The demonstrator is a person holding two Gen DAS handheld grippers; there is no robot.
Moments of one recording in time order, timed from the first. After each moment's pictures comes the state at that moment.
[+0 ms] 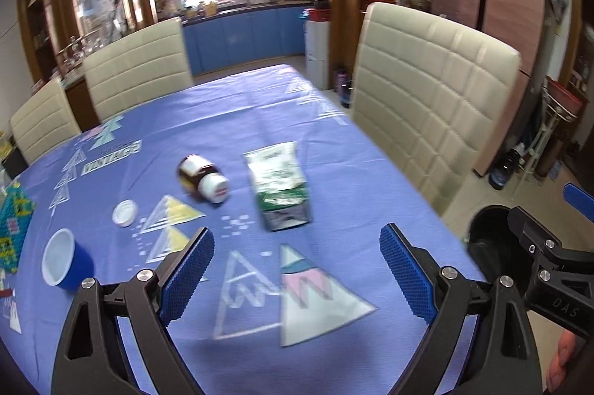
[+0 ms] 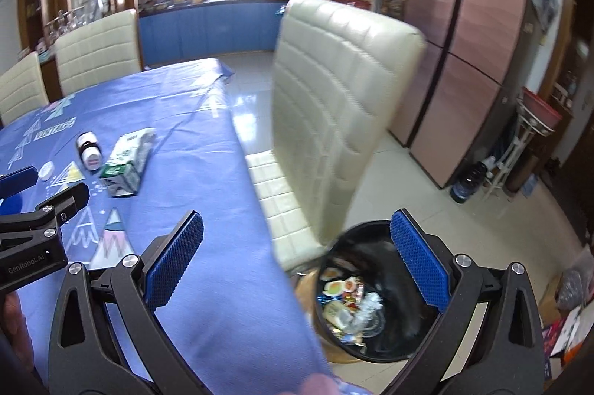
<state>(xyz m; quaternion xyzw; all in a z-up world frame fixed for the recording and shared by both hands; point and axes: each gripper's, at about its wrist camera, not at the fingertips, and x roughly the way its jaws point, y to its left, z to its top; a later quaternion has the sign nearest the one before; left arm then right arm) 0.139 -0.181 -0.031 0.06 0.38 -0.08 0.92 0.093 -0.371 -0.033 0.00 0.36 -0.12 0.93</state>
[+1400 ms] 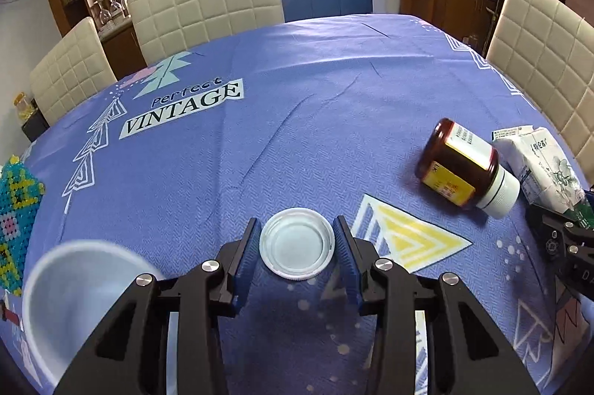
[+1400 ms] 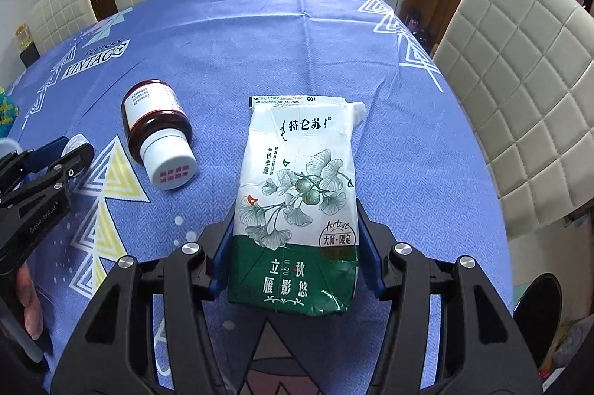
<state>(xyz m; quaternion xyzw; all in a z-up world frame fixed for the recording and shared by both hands) 0.278 -0.011 -0.123 0.07 0.44 0.00 0.89 0.275 -0.206 -0.126 -0.03 0.49 0.03 0.87</state>
